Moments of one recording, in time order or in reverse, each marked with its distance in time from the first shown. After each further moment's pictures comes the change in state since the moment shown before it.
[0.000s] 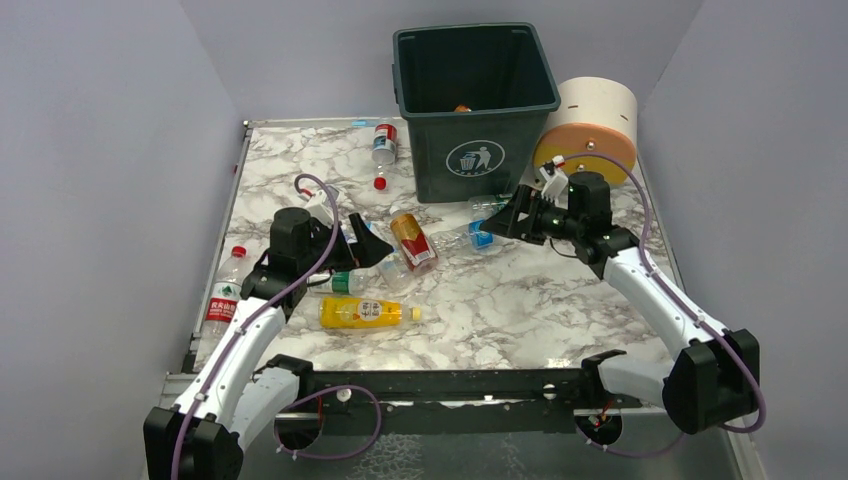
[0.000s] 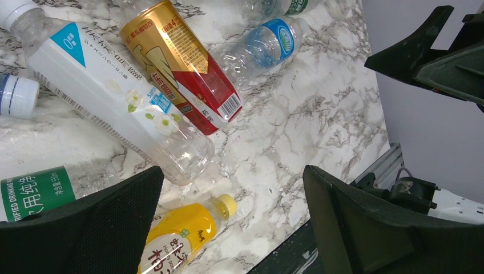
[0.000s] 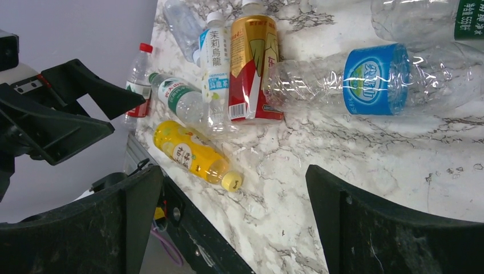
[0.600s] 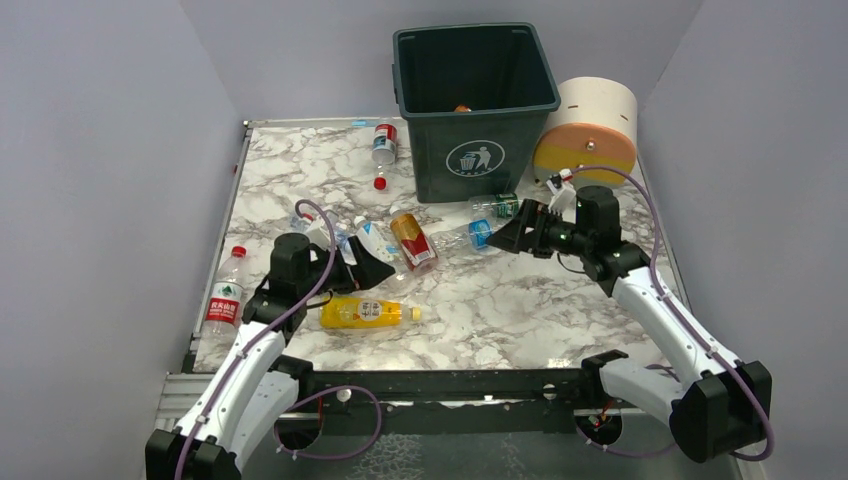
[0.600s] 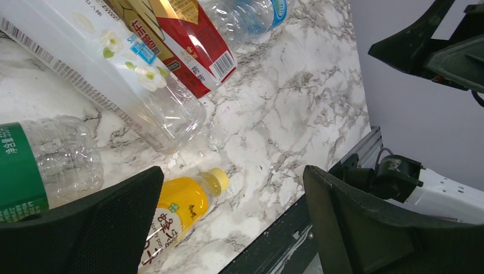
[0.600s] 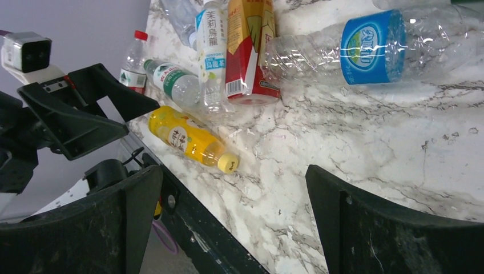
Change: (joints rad) left arm 0.000 -0.124 -0.192 0.075 0.061 -0.073; right arm 0.000 -0.131 -0.074 -0.058 0.008 -0.015
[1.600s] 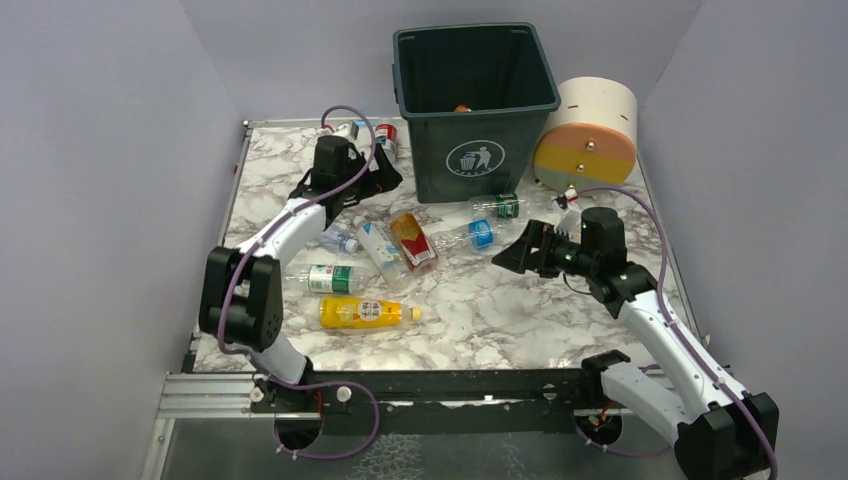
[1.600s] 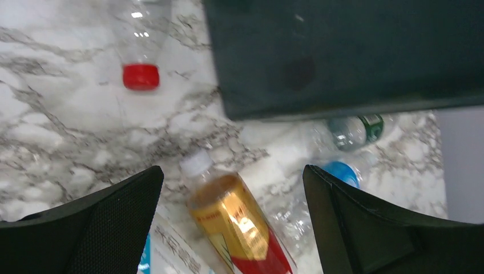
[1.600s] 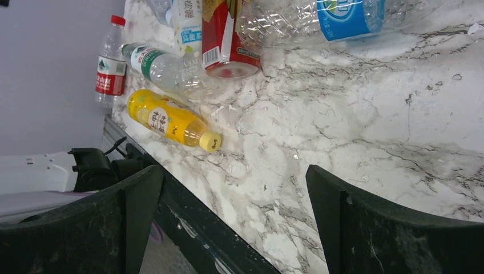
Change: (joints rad) left arm -0.006 0.797 0.607 0.157 -0.287 0.075; right arm 0.000 -0.148 -0.117 -0.085 0.050 -0.023
